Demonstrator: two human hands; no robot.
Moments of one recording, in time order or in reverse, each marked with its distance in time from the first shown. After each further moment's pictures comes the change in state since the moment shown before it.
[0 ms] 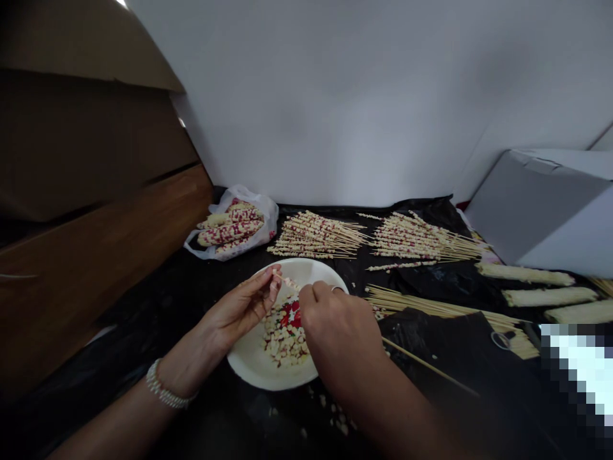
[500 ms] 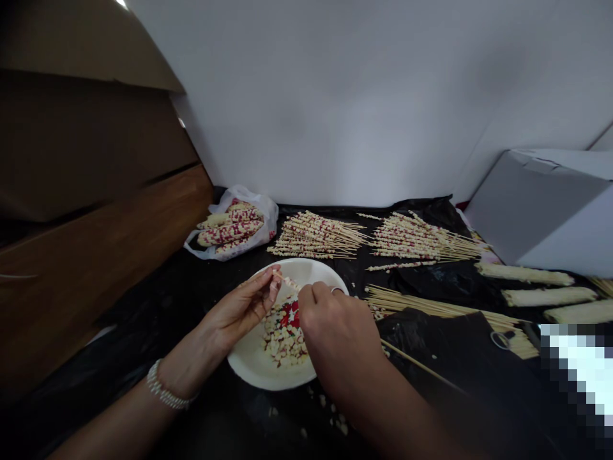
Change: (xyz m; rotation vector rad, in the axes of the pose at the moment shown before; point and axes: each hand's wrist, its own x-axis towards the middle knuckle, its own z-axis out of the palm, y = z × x) left_hand -0.002 0.000 0.001 0.010 0.009 0.006; right_hand -0.002 -0.001 0.002 -0.029 0.074 -0.035
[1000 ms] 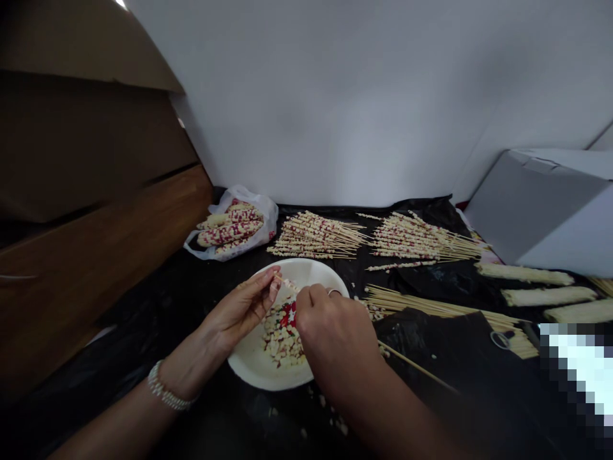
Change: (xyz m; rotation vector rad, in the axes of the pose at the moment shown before) left_hand 0.004 -0.004 -0.002 0.022 -0.008 0.060; right_hand 0.000 -0.003 -0.003 -0.018 -0.068 0.003
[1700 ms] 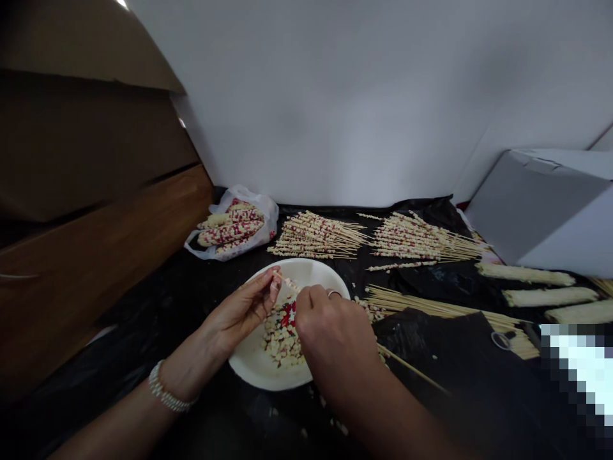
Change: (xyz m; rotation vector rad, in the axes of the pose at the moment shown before) left_hand -0.003 0.000 0.002 -0.046 0.036 -0.046; right_hand -0.002 -0.001 0.006 -0.018 0.068 -0.015
